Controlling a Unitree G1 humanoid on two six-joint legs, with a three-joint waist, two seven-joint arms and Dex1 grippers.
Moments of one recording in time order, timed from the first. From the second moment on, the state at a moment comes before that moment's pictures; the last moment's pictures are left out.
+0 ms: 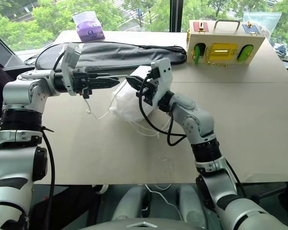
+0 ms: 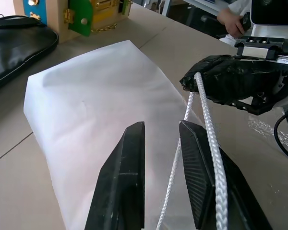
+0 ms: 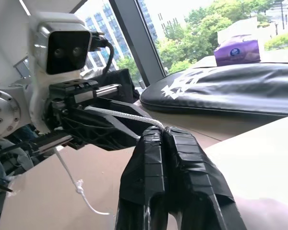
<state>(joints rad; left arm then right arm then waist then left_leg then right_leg) -0.94 0.74 0.01 0.46 -0.40 0.63 -1.42 -0.72 -0.06 0.11 0.00 0.54 0.61 0.44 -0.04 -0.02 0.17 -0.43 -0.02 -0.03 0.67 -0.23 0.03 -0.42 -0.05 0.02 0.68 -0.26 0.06</state>
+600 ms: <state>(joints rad) -0.98 0.70 0.06 0.43 -0.47 0.69 -1.35 -0.56 -0.14 0.07 -0.15 0.50 0.66 0.43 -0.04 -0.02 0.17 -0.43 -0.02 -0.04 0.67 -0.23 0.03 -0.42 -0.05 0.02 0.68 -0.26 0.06</state>
